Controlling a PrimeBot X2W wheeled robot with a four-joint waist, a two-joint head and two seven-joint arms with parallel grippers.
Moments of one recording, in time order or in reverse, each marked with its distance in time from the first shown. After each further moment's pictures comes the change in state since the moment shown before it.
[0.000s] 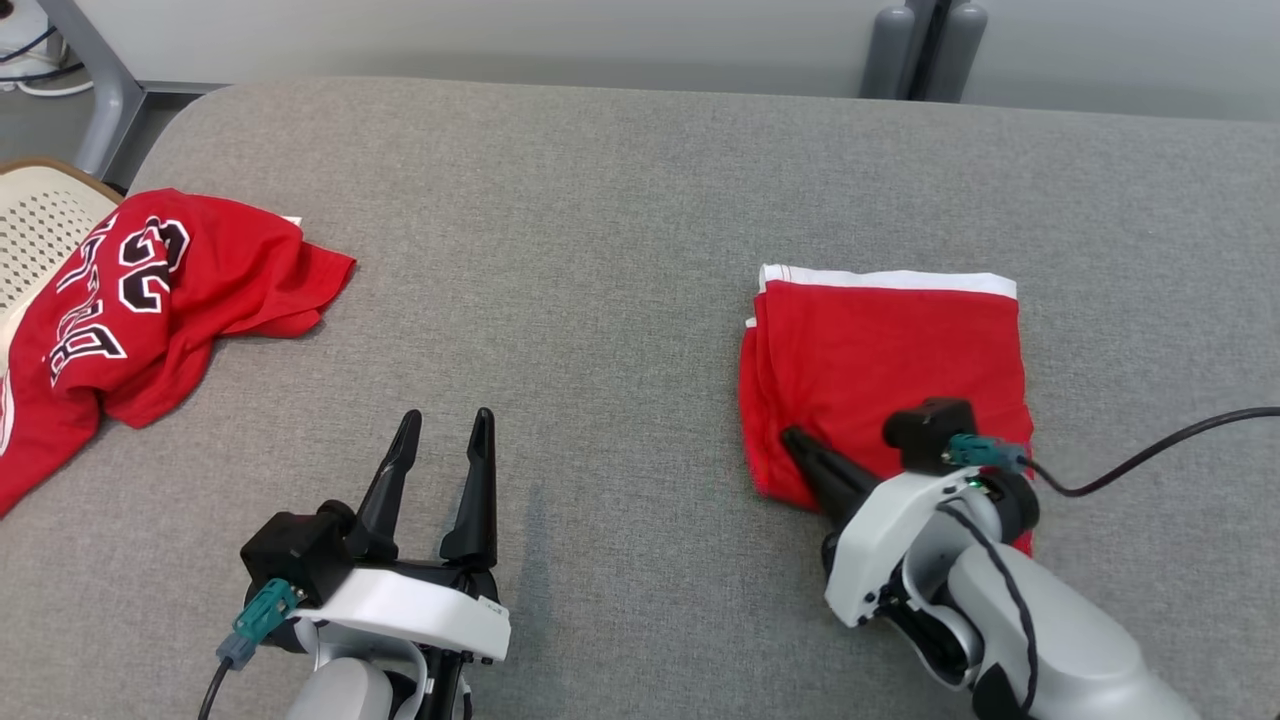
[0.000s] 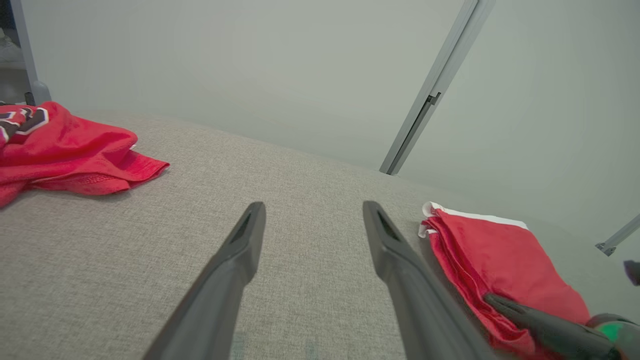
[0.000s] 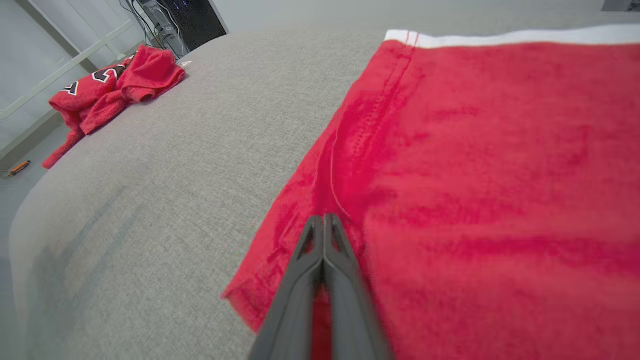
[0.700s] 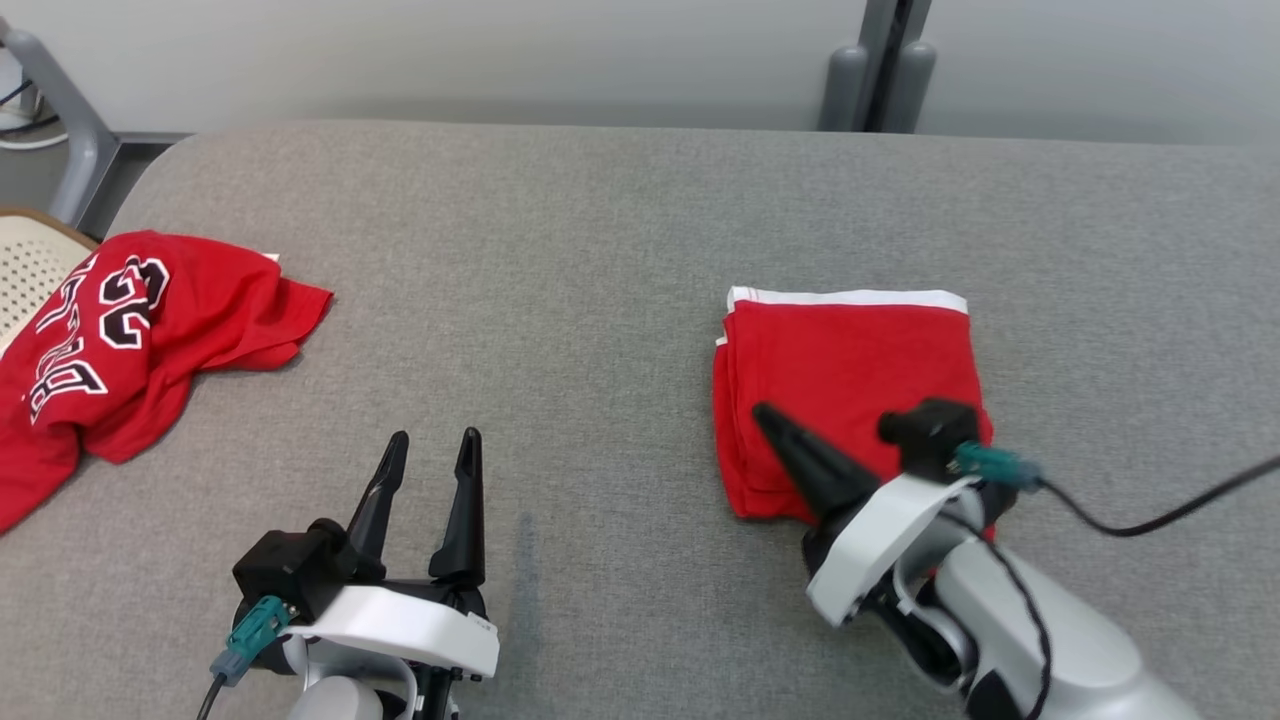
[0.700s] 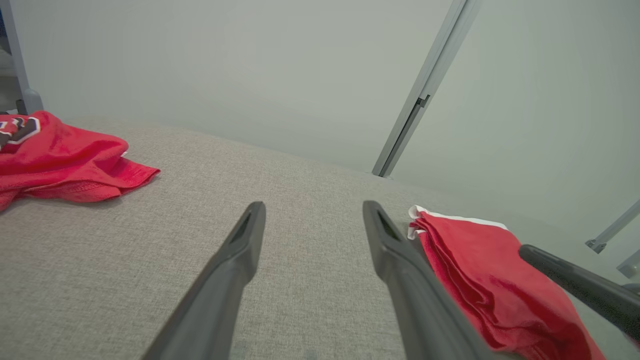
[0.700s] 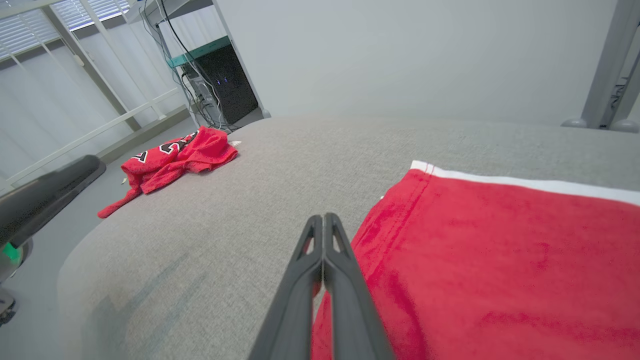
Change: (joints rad) left arm 0.025 0.012 0.003 0.002 -0.001 0.015 0.000; right arm 0.020 -0.017 0.081 -0.128 0.030 0.000 -0.106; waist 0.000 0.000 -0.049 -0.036
